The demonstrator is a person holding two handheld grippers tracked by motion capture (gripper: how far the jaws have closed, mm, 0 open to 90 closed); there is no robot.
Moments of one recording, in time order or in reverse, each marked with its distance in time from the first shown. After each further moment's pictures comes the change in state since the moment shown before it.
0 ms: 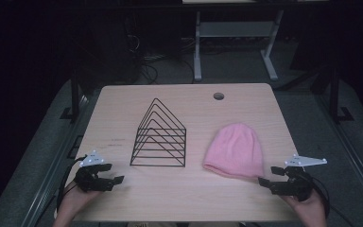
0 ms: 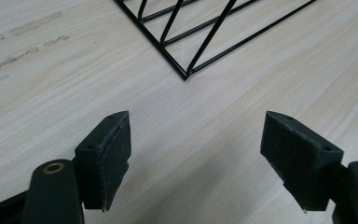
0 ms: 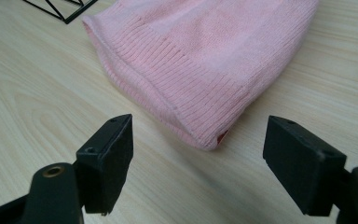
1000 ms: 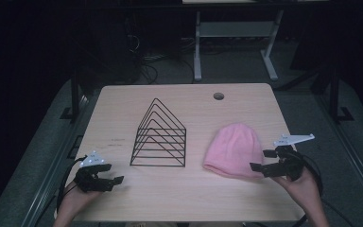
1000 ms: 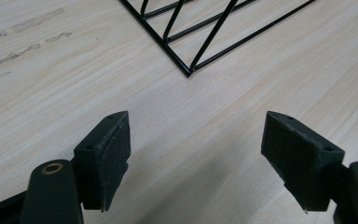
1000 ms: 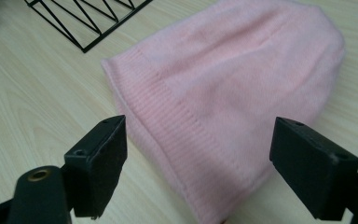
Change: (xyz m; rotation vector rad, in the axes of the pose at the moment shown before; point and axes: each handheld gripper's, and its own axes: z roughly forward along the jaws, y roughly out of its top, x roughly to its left) left arm 0.001 -0.002 0.000 0.004 0.009 -0.004; right arm 0.006 0.068 0.008 0.056 0.044 -0.077
